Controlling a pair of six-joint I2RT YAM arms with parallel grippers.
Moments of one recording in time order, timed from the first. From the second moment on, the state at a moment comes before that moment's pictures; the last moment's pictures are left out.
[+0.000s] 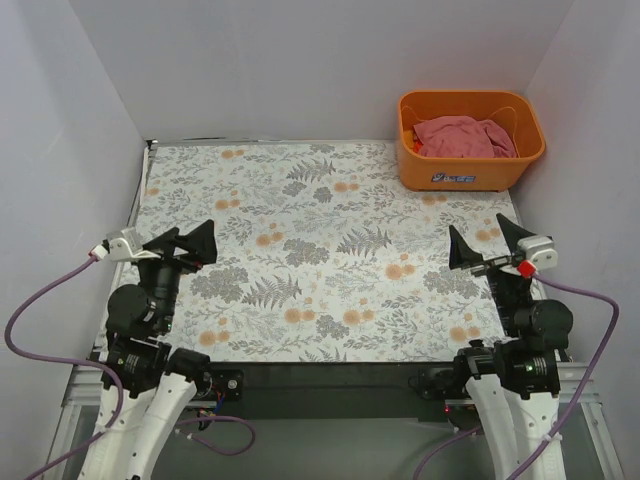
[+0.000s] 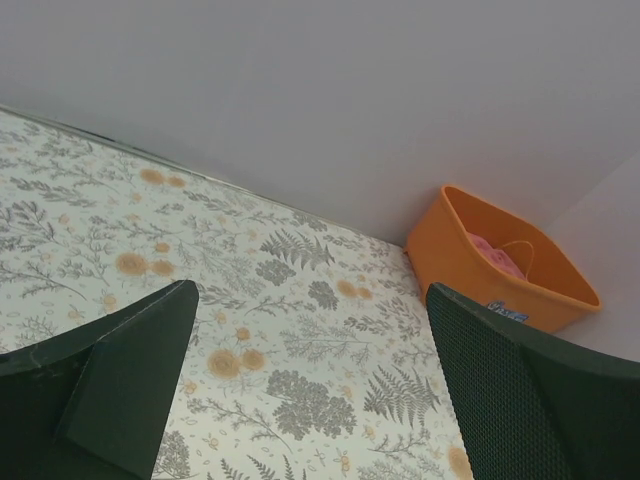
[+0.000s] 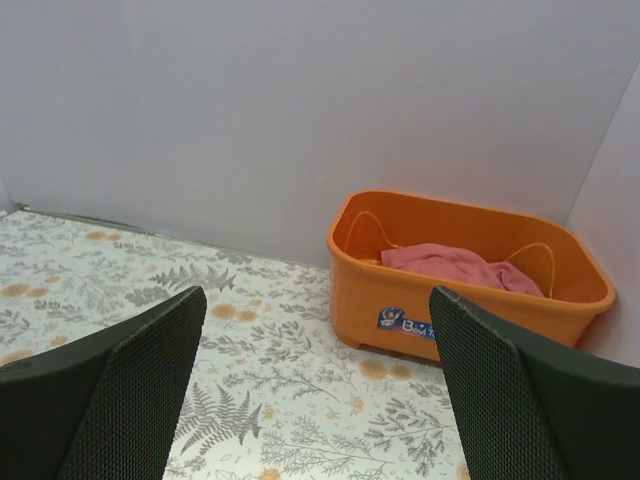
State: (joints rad) left arm -0.28 0.29 0.68 -0.21 -0.22 -0.47; right arm 0.10 0.16 0.55 -0.01 -0.17 -0.01
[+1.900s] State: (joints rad) left arm -0.29 0.66 0.49 -0.14 -0.09 -0.50; right arm -0.06 2.53 2.25 -0.24 -0.13 -0.07
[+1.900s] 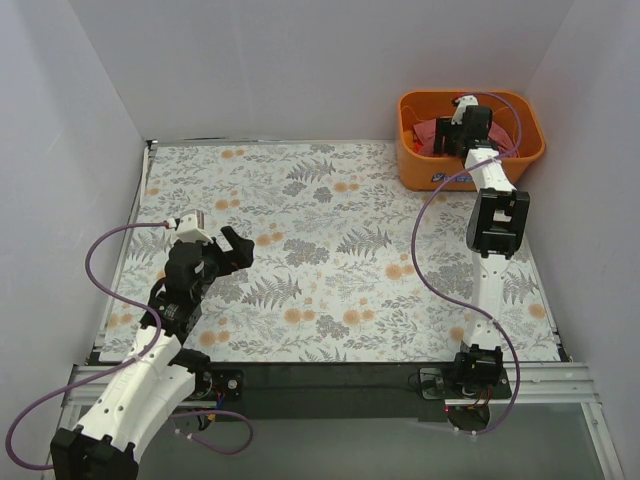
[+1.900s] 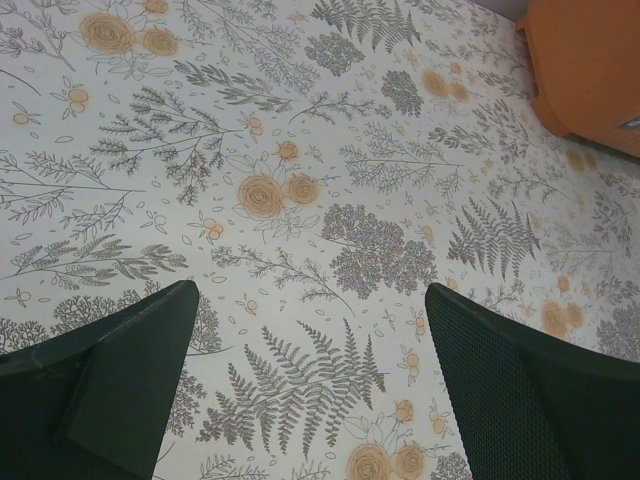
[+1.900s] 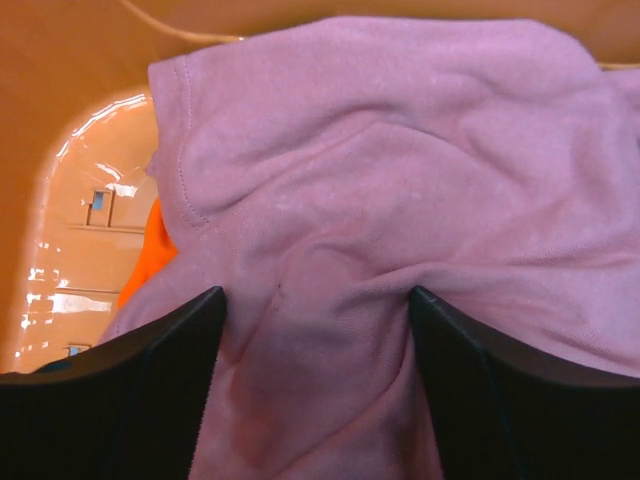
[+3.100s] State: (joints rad) left arm -0.29 0.64 0.49 -0.14 -0.08 -0.49; right arm -0.07 2.01 1.96 0.08 -0.29 -0.06
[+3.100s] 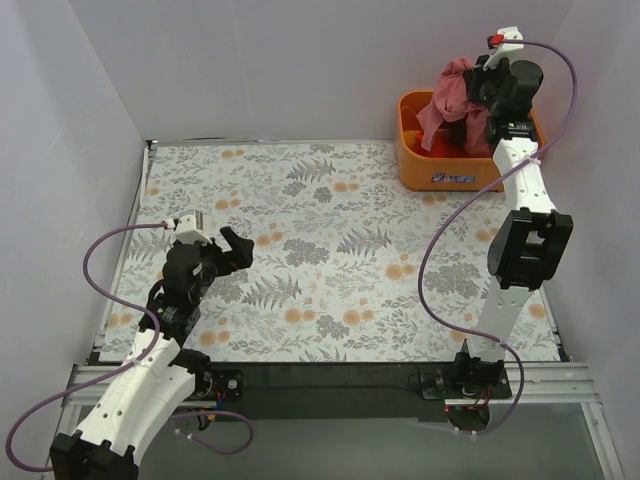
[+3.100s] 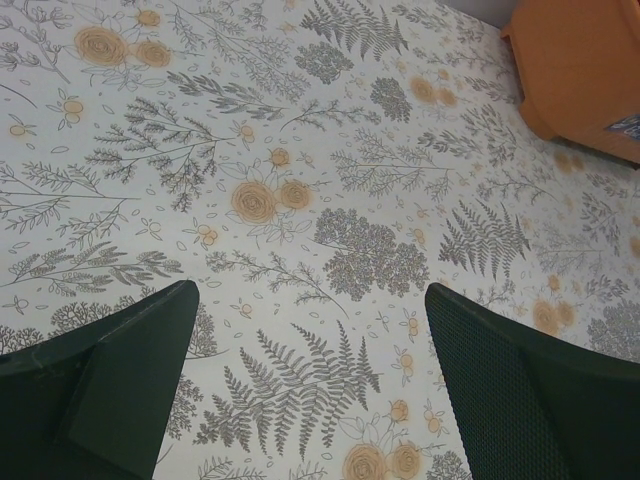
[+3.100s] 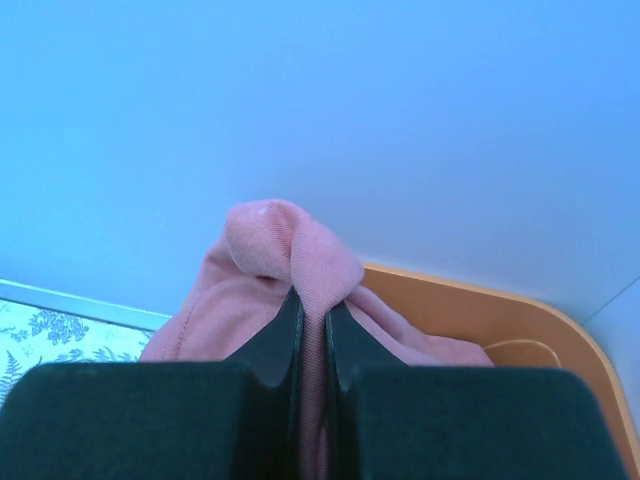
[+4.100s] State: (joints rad) left arm -0.32 0.50 0.49 -0.14 -0.09 -0.49; right arm 0.26 1.34 1.73 0.11 -0.70 0.11
